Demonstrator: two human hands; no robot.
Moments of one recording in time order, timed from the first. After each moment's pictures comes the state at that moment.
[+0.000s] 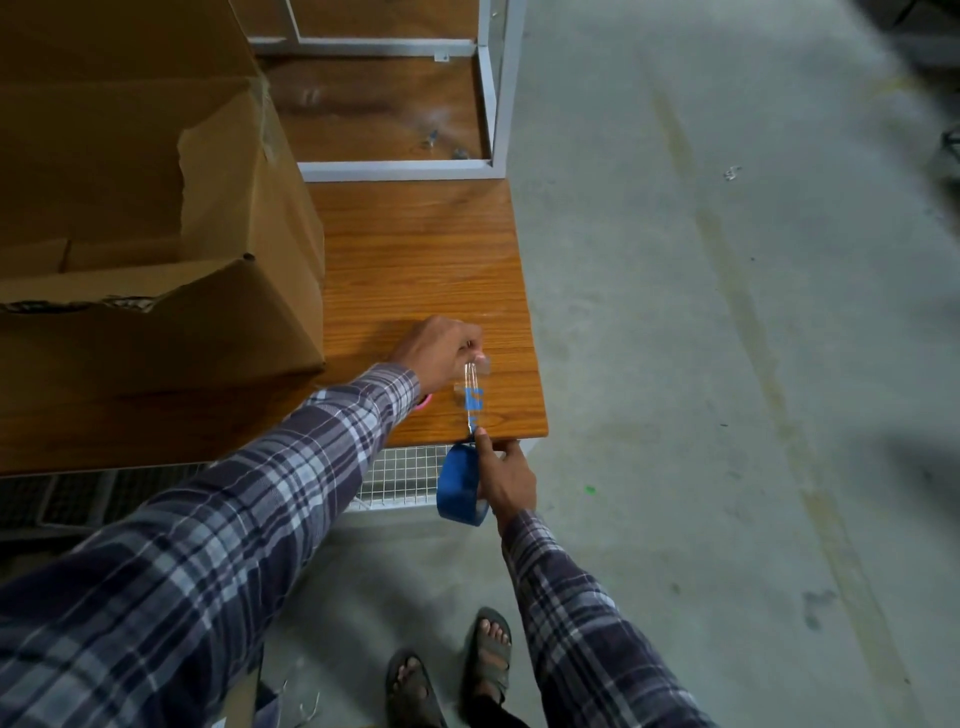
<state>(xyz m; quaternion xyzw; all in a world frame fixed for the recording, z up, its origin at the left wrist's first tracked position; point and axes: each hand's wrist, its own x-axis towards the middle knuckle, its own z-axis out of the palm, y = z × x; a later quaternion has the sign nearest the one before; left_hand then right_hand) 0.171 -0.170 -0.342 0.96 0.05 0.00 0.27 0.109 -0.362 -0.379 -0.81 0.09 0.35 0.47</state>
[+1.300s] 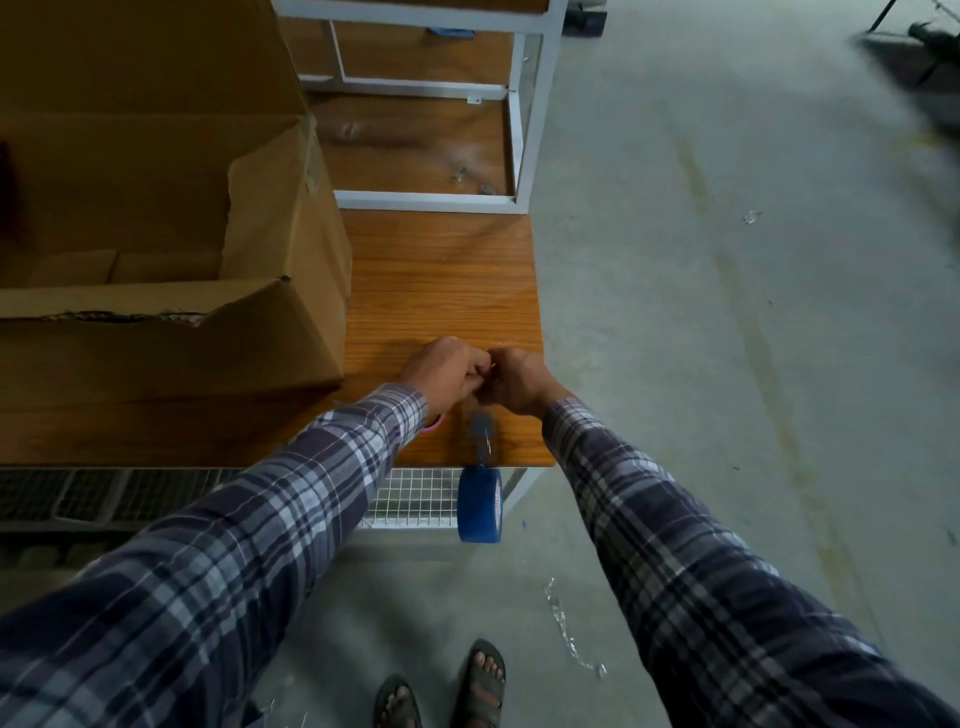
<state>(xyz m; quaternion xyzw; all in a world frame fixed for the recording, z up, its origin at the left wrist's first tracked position) 0.160 -0.171 -0.314 0.97 0.08 0.01 0.23 0.254 -0.304 -0.306 -0.88 -0.38 0.25 0.17</state>
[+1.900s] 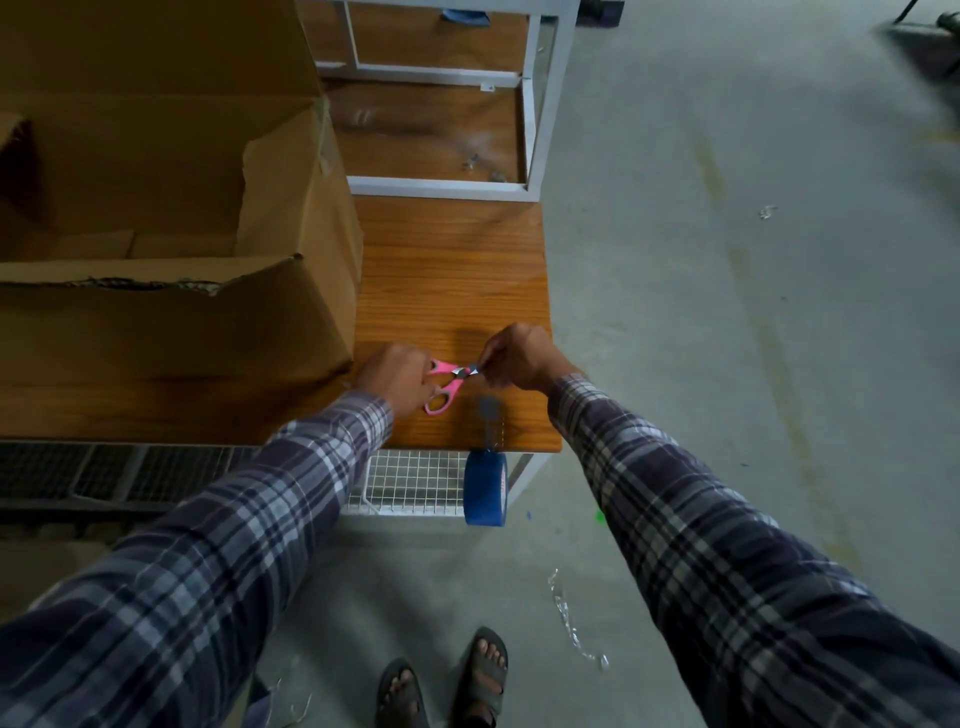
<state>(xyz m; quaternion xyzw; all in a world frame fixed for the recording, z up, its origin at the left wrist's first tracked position) 0.108 -0.144 -0.333 0.94 0.26 -0.07 0.19 0.269 -0.296 -0.313 -0.85 -0.40 0.28 0.20</state>
